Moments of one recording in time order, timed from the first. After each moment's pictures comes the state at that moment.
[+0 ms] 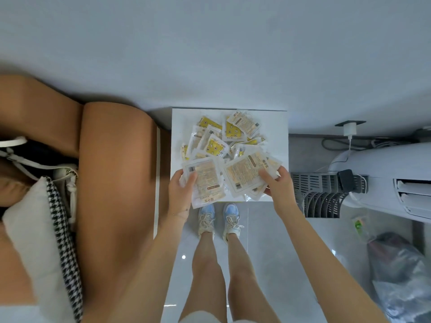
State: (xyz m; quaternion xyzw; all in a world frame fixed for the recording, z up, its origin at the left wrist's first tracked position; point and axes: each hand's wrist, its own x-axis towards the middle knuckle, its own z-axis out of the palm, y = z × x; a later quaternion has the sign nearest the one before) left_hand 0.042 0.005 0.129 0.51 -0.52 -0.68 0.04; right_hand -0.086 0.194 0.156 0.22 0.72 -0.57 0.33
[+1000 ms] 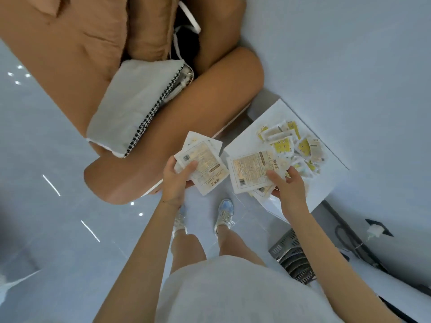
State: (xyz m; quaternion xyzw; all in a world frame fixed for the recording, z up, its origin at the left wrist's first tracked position) left_hand 0.271 0.082 0.243 0.62 -0.25 -0.66 0.35; right_hand 0.034 0.159 0.271 -0.11 0.72 -0.44 0.52
